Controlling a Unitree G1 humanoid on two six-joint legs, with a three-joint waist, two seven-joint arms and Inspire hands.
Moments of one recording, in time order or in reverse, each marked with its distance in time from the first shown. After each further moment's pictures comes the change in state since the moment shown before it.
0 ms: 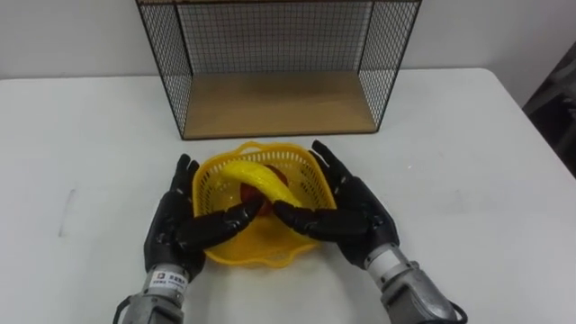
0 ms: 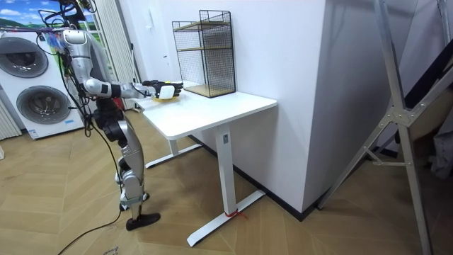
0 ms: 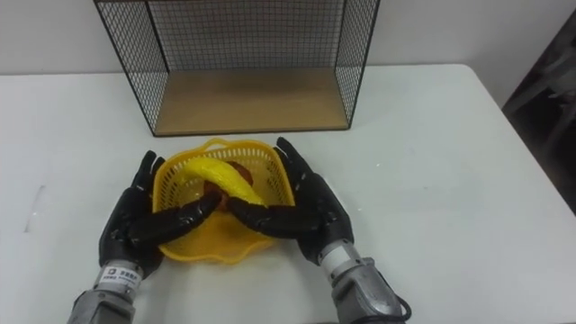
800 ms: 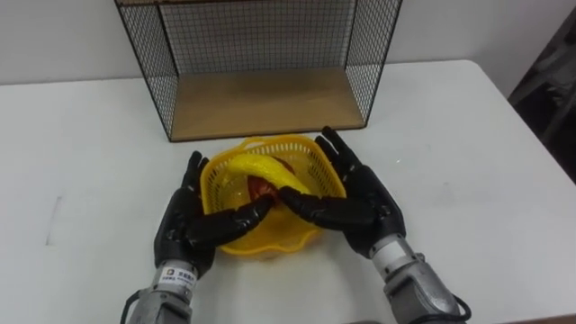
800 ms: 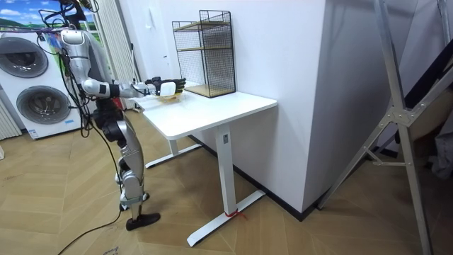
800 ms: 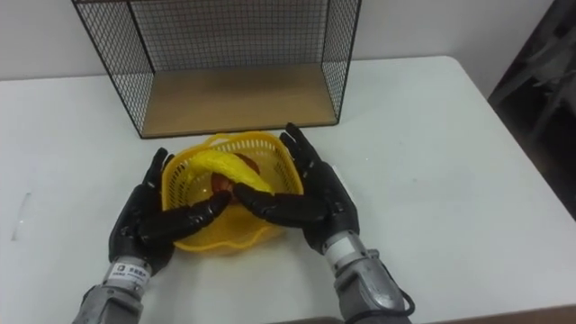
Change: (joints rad) left arm -0.049 -0.002 -0.026 -0.006 0.000 0.007 0.000; right arm -0.017 -0.001 -0.006 -0.032 0.008 -0.065 -0.031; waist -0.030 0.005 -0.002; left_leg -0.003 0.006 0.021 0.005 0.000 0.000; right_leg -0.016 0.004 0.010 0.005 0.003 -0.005
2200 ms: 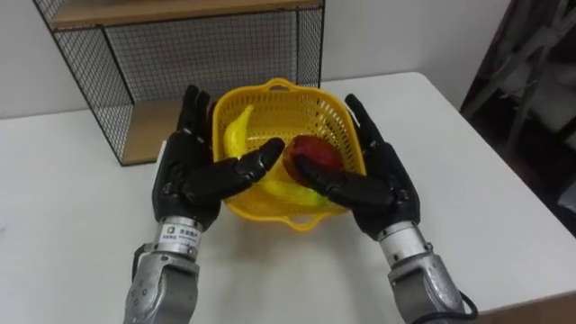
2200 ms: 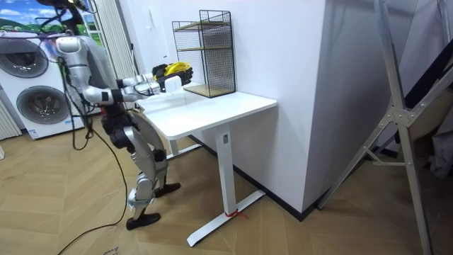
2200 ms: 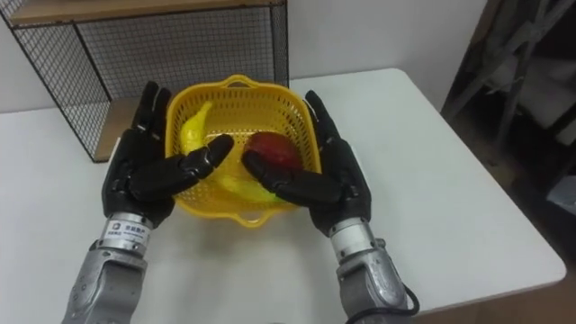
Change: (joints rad) left arm -0.065 -0.028 -0.004 -0.138 -0.025 -0.071 0.012; right arm 0.003 -0.005 0.022 -0.057 0.092 -0.104 -0.034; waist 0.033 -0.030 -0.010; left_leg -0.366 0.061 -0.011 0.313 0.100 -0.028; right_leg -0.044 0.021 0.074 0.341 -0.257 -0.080
